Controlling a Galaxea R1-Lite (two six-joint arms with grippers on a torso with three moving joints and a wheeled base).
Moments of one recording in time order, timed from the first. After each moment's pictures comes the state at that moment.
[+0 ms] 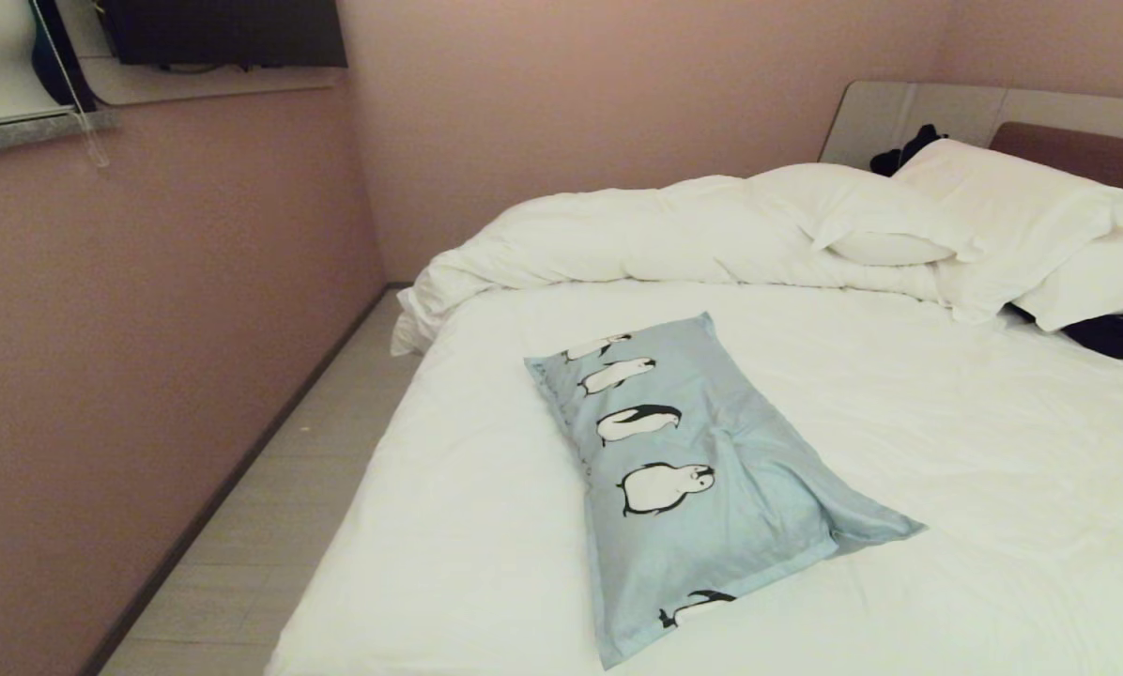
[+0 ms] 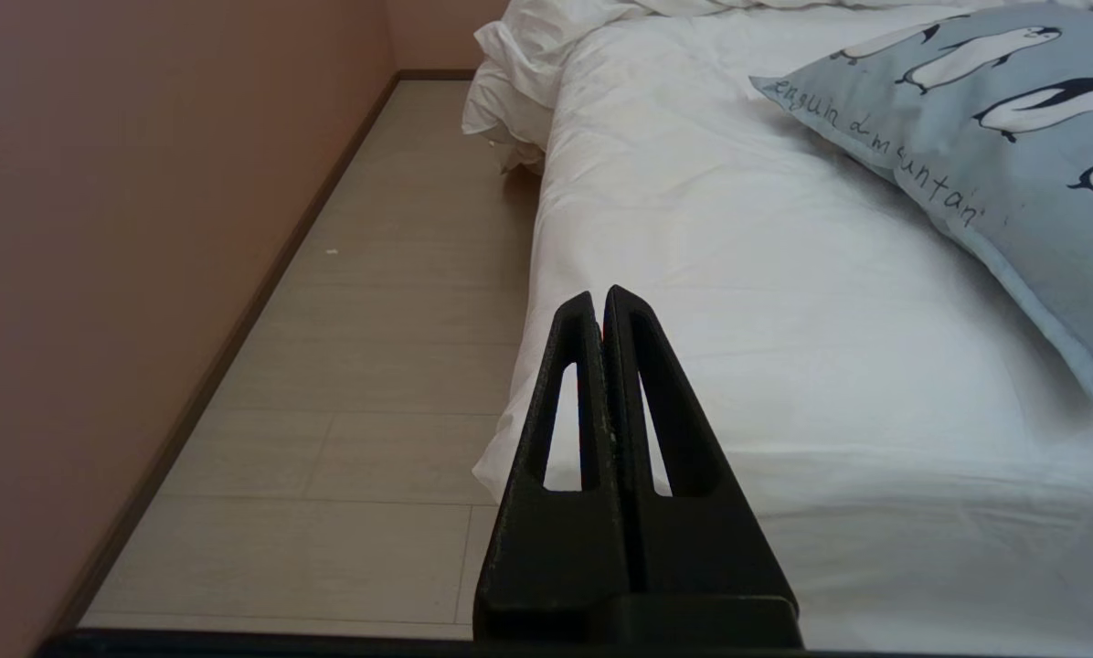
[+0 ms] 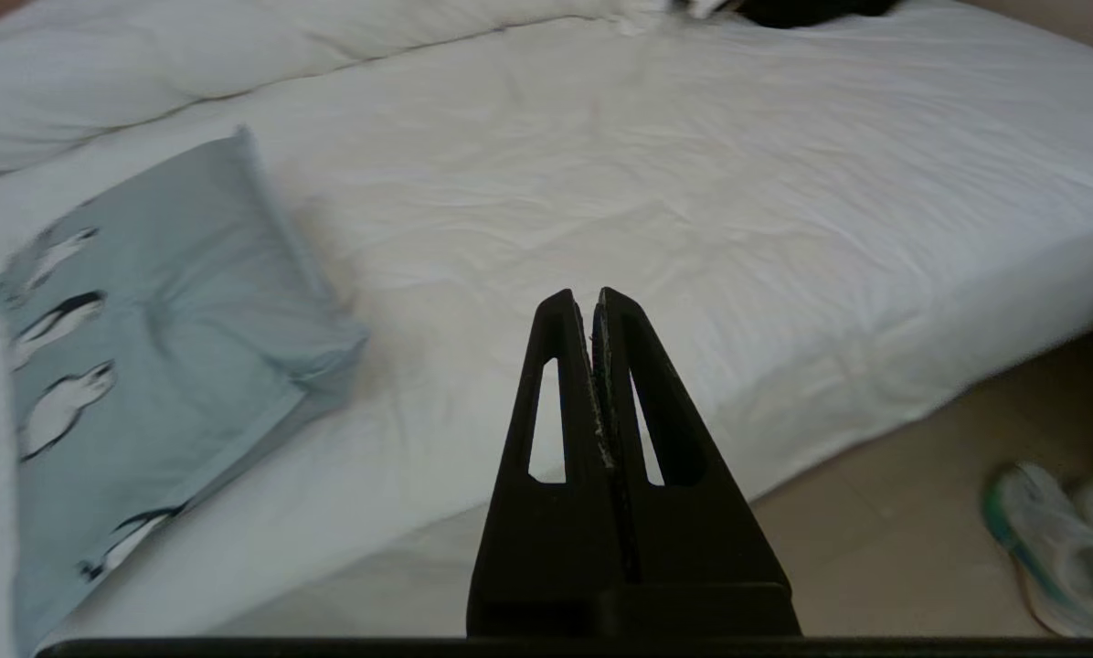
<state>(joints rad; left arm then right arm) 0.00 0.00 0.00 -0.01 0.02 -0.01 0.09 0.30 -0.89 0.68 -0.49 0.17</state>
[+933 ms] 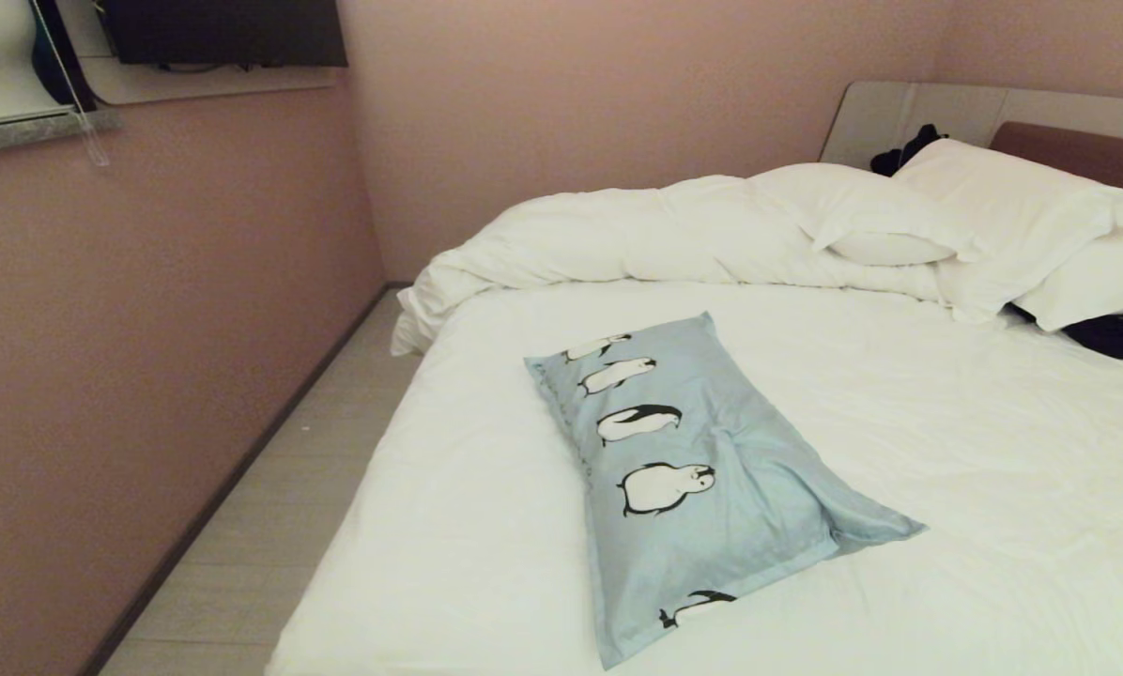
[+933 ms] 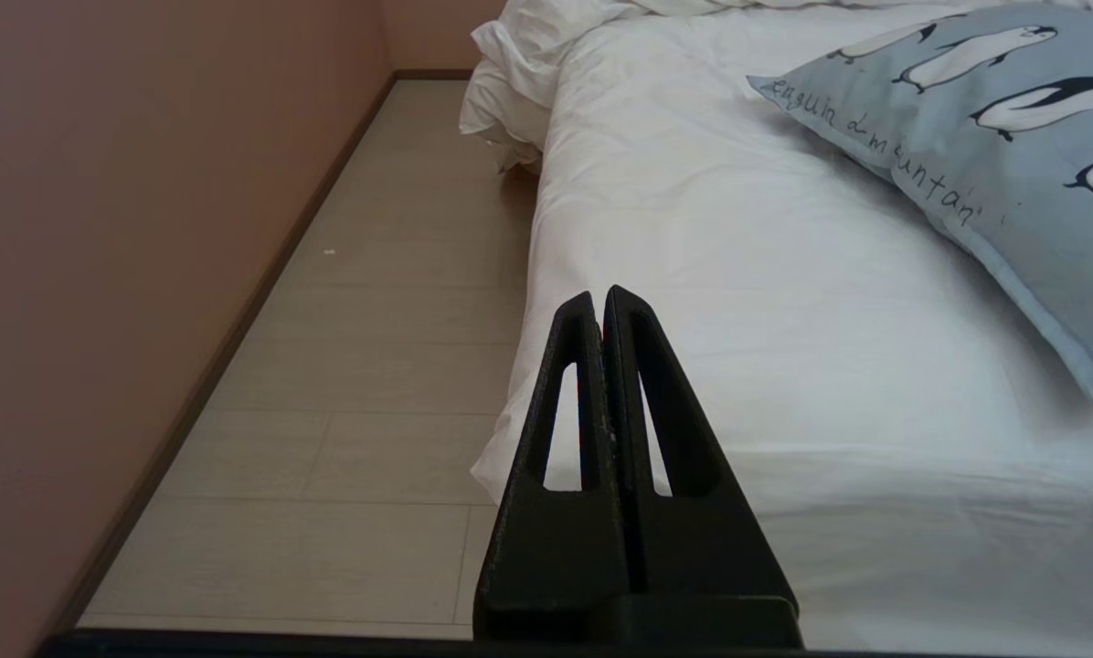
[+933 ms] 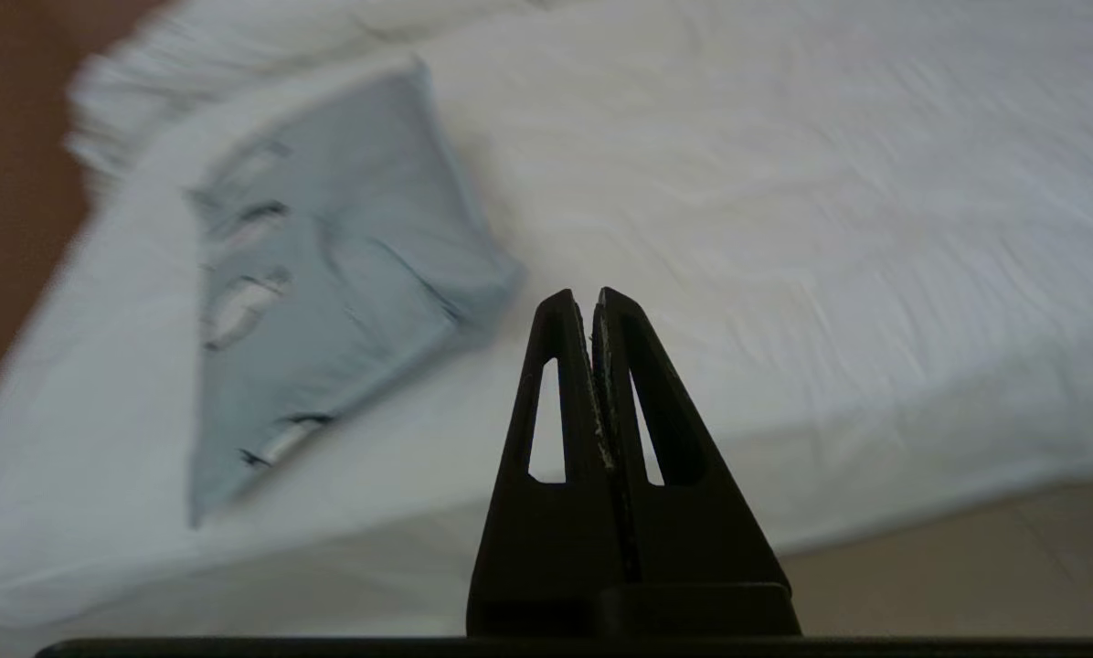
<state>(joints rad) 0.00 0.00 0.00 -0.01 0.02 -0.01 0.01 0.26 -0.71 0.53 -0.13 0.19</state>
